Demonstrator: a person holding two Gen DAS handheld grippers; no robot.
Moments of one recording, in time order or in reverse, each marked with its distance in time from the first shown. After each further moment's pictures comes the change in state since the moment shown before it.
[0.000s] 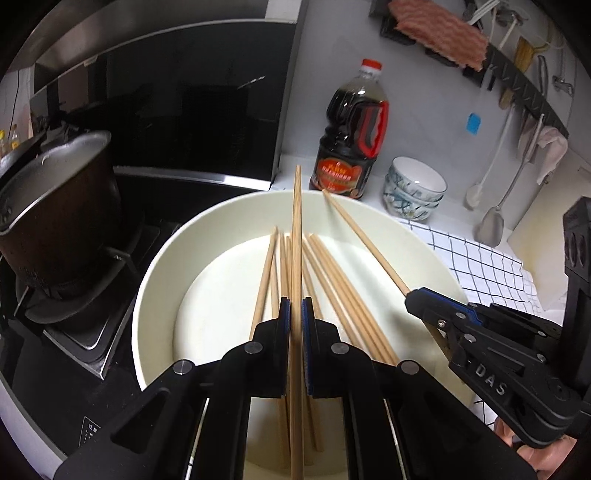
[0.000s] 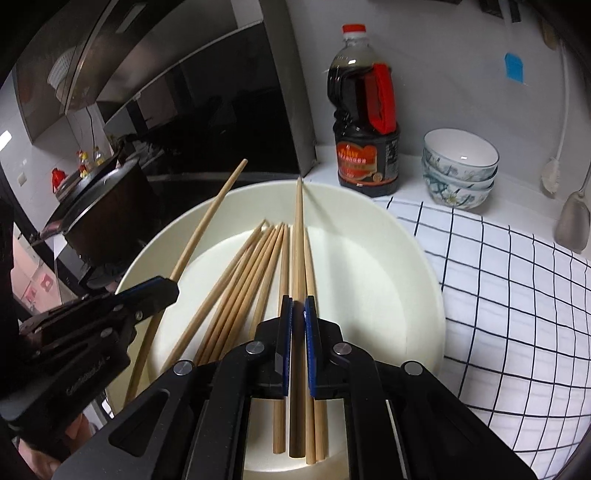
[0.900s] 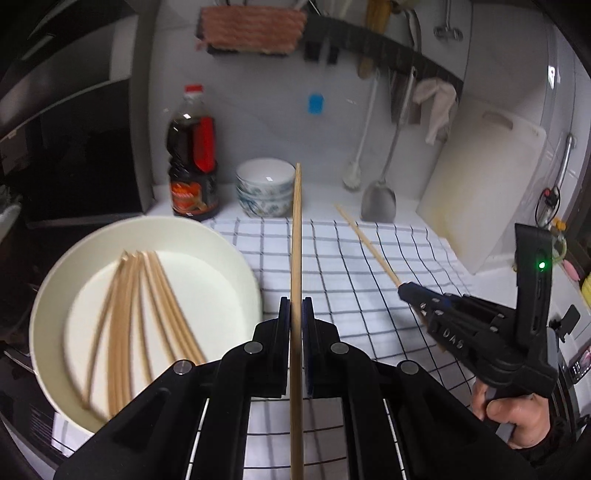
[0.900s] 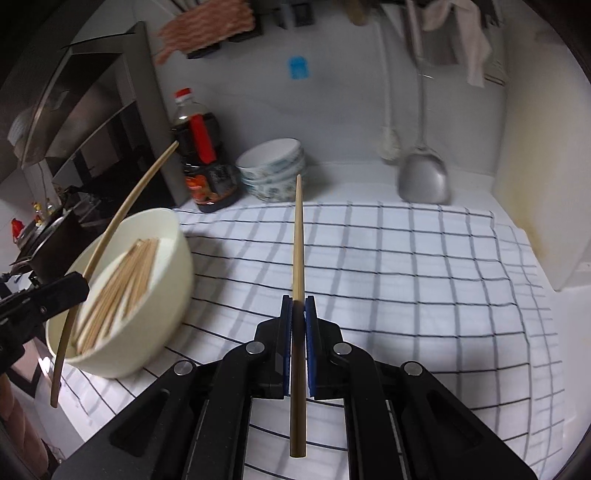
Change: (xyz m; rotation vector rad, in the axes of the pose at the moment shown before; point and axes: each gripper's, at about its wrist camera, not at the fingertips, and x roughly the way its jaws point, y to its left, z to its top) left arm -0.053 -0.170 -0.027 0.201 -0.073 -0.190; right arm -0.115 -0.160 -0.074 0.157 -0.150 -0.178
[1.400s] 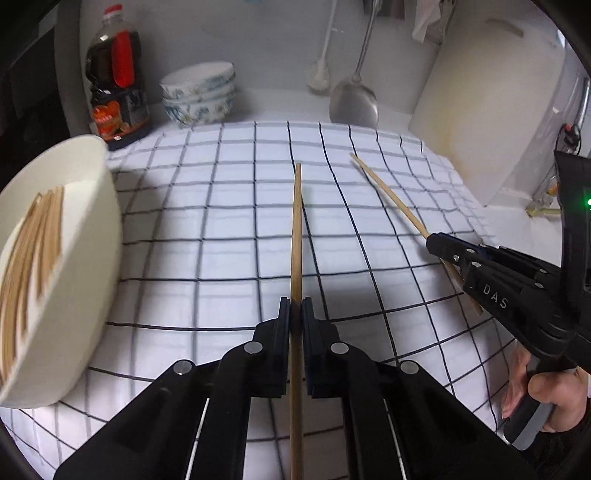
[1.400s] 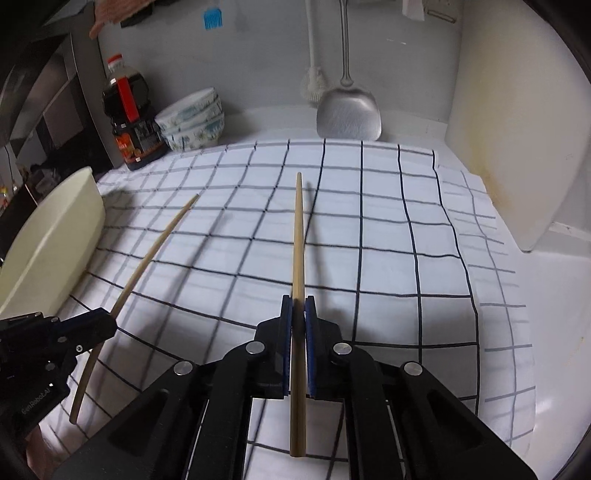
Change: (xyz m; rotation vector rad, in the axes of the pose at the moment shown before) left arm 0.109 -0.082 -0.055 0.035 0.242 -0.020; right arm 0.018 -0.110 -0.038 0.024 0.127 -0.124
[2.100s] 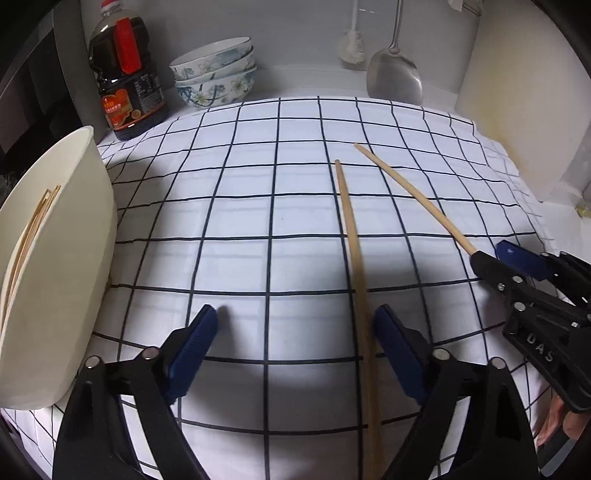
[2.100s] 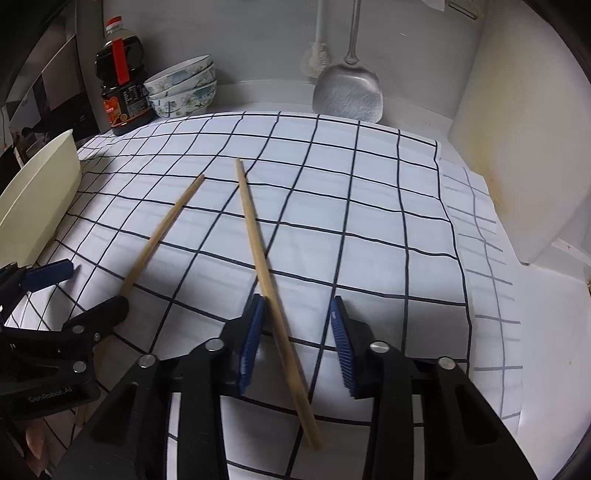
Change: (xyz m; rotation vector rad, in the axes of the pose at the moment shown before) left arm 0.061 -0.014 0.010 -0.019 0.079 0.179; right arm 0.033 -0.009 -0.003 -0.109 0.089 -0.067
